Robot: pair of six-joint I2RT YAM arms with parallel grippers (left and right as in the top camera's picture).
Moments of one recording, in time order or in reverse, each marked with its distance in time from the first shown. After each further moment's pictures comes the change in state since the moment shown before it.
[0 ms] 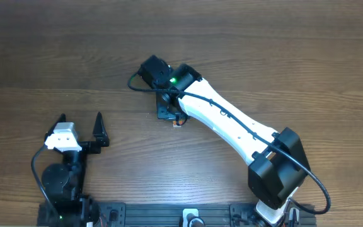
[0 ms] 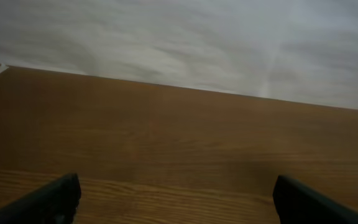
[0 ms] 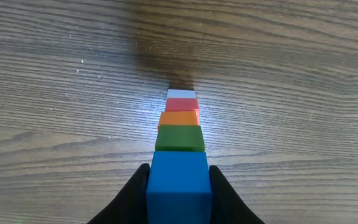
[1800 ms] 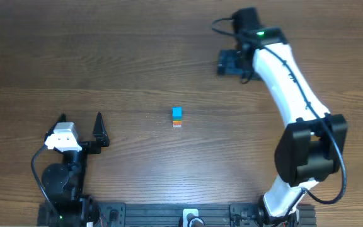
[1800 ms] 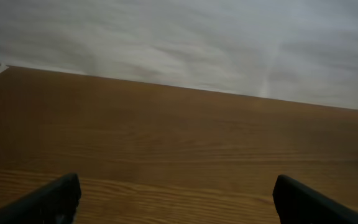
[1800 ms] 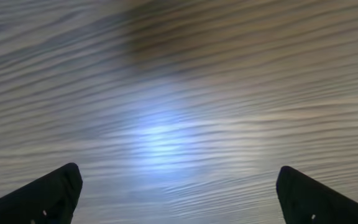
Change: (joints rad) left arm 0.000 0.000 0.000 0.000 0.000 0.000; right arm -0.584 0.014 0.014 0.120 0.013 -0.351
